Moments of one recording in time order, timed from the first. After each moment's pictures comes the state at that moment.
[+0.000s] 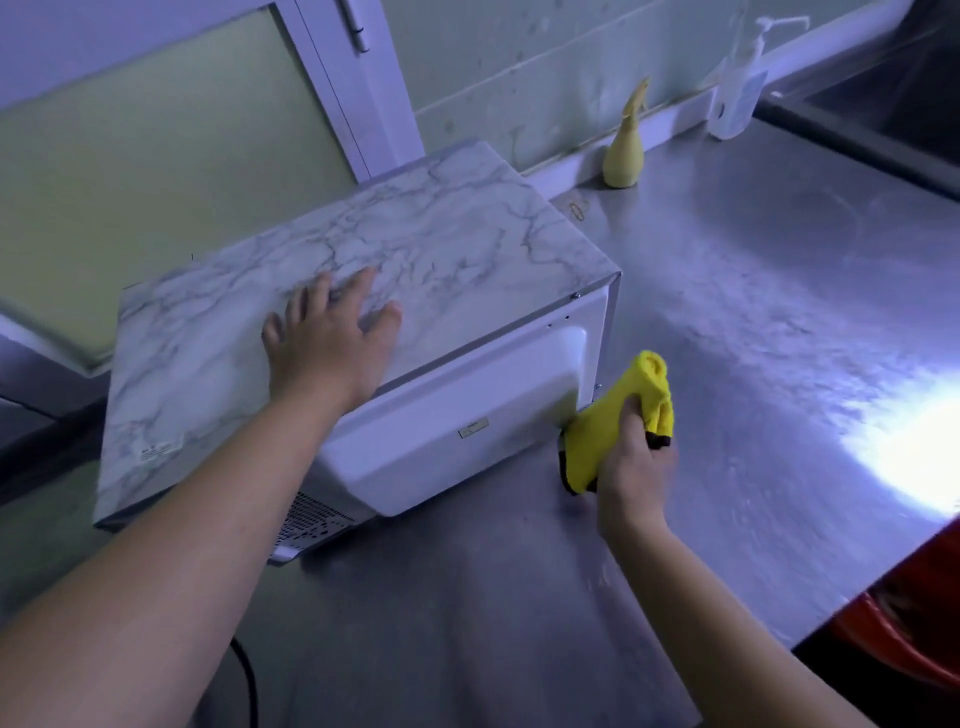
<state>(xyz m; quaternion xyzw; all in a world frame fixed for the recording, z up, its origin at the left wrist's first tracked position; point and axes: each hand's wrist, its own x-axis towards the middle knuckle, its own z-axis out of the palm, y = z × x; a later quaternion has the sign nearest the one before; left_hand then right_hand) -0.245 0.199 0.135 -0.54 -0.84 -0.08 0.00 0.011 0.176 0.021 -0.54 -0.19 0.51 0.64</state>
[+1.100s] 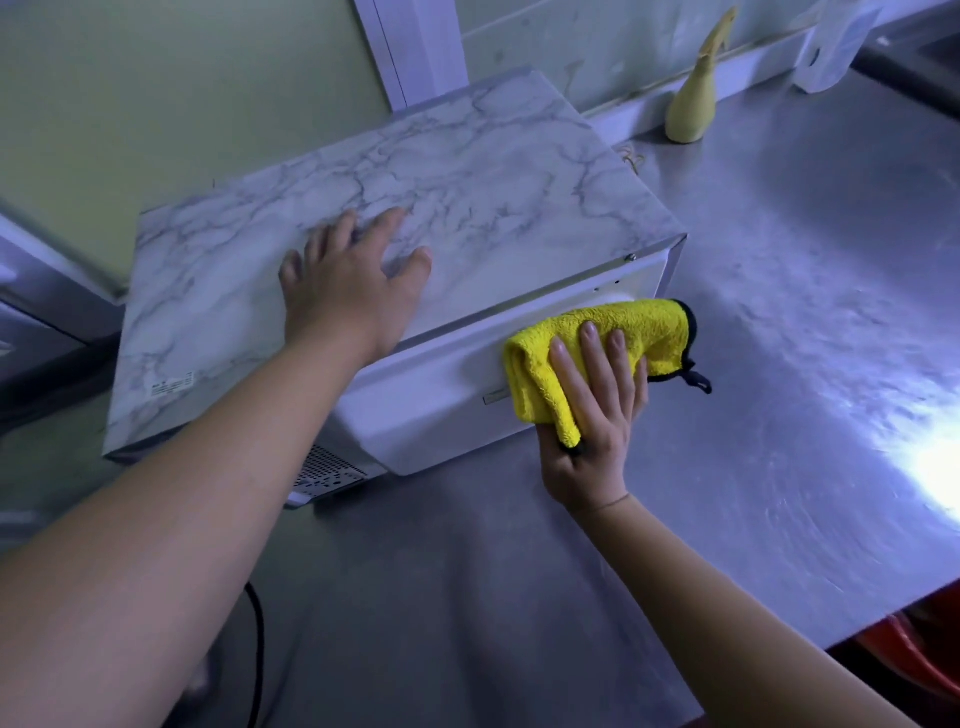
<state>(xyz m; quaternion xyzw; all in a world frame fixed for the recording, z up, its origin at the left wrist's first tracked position) -0.243 0.200 0.134 -0.53 -0.84 -0.10 0.01 -0.027 0.181 -0.021 -0.39 -0.72 0.09 0.57</state>
